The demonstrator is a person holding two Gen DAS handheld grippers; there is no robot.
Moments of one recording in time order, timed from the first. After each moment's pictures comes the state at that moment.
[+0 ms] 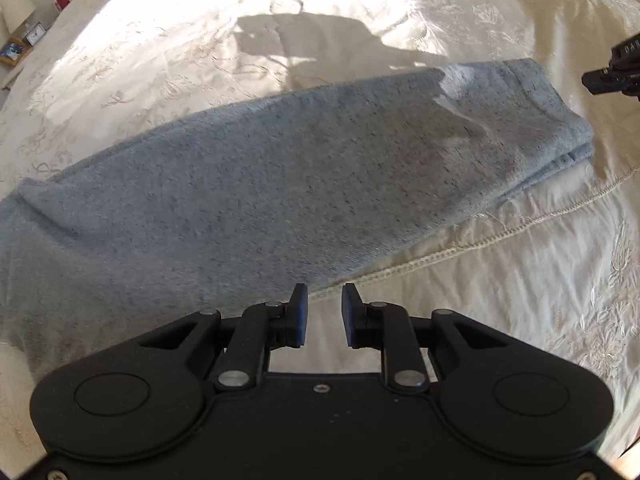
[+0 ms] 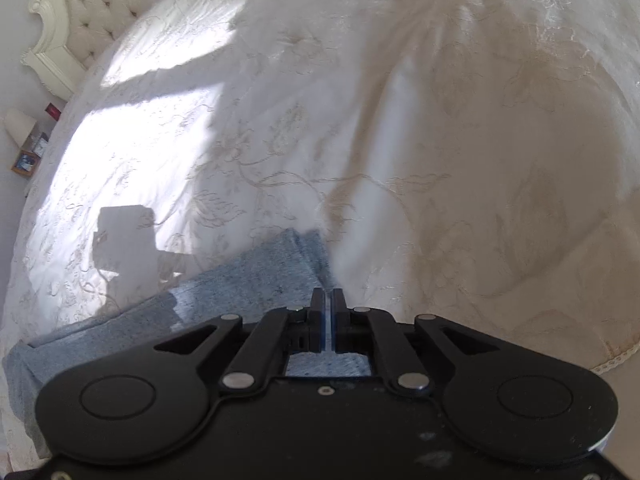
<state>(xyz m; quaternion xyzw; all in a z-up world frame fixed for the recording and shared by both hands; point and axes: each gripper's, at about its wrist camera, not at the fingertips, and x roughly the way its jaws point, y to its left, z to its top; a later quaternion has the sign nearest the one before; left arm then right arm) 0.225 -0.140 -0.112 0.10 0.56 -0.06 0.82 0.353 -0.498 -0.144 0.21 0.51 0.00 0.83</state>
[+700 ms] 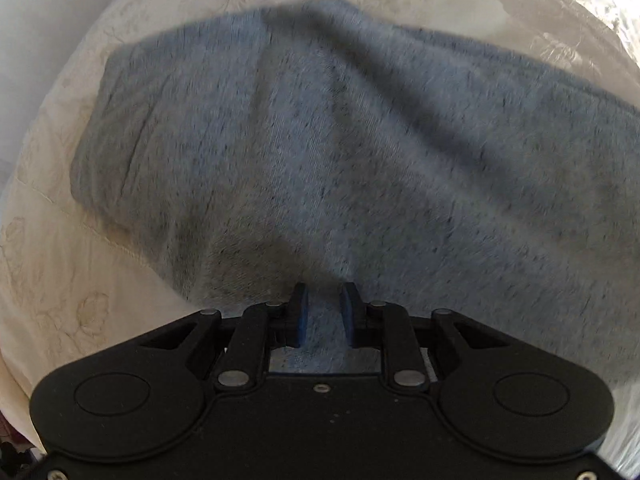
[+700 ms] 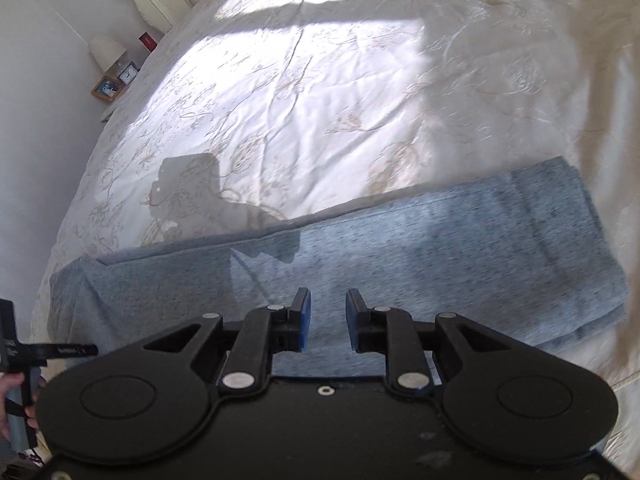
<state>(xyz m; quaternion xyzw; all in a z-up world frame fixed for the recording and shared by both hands) 0.267 0.132 -0.164 -0.01 0.64 0.17 0.75 0.337 -0.299 -0.134 0.18 0.53 0.13 0.82</state>
